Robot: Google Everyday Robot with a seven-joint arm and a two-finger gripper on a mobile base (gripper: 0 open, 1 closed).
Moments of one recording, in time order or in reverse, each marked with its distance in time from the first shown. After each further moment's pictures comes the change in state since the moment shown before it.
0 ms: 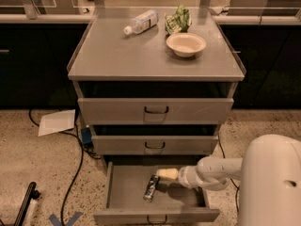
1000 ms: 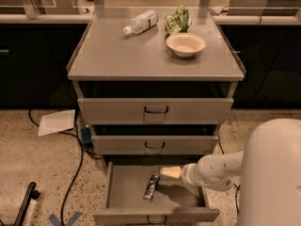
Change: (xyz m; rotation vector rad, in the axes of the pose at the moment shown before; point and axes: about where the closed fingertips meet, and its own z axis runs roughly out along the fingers) arm -0.004 0.014 -0.064 0.145 -0.084 -0.072
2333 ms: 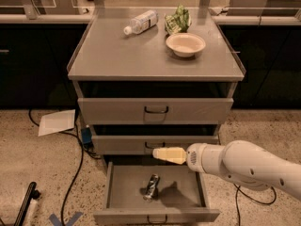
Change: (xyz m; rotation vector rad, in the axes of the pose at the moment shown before) arm -0.038 0.140 -0.229 -0.251 -0.230 -0.277
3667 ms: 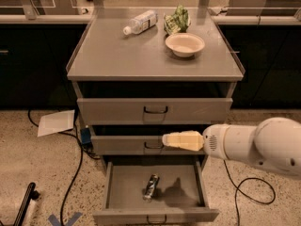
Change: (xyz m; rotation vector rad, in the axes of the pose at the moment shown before) arm -0.058 0.037 -0.099 -0.003 -0.037 -0.119
